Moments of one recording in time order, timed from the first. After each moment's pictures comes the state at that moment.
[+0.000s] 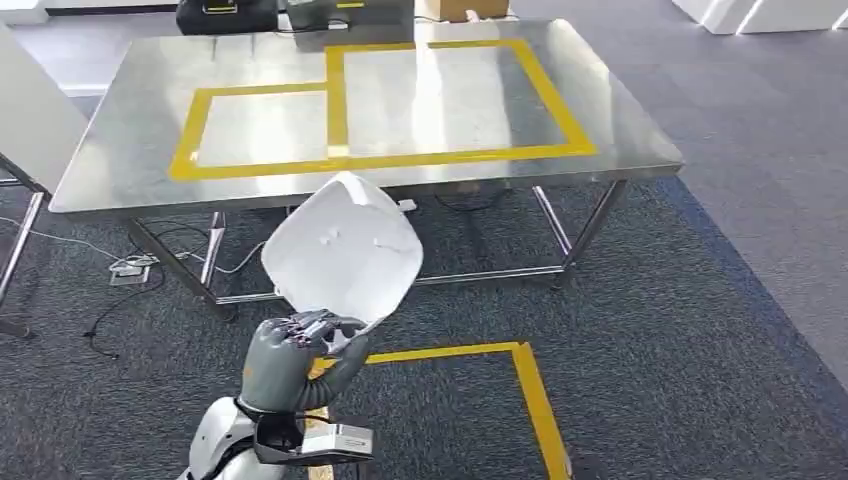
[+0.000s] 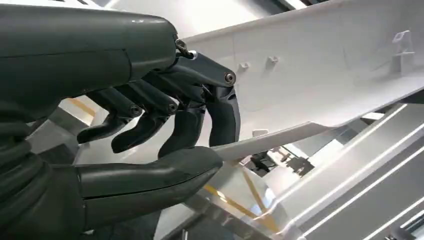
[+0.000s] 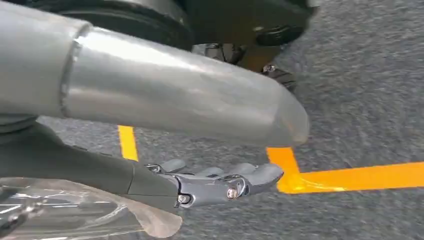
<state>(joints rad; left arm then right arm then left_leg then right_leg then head) -0.07 -0.10 -0.55 -1.37 -0.90 0.62 -0.46 -0.07 0.22 -0.99 -0.19 0.89 -0.29 -0.20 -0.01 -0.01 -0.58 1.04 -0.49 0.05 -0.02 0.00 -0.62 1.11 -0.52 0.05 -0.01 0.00</state>
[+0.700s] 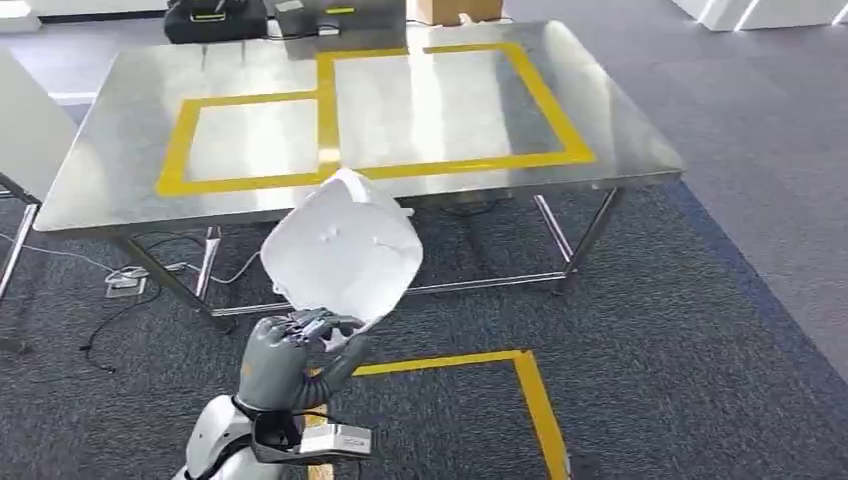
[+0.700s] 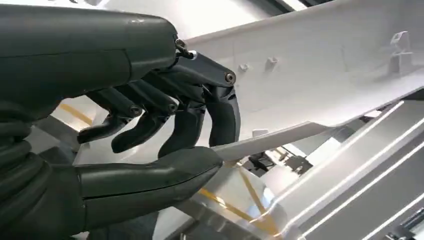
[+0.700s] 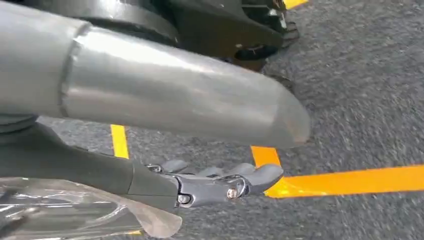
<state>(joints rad) -0.08 -0.09 -0.55 -1.38 -0.91 0.62 -0.46 -0.08 0.23 -0.98 -0.19 0.89 -0.29 -0.19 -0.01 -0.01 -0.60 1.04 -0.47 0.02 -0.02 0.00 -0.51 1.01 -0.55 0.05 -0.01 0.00</state>
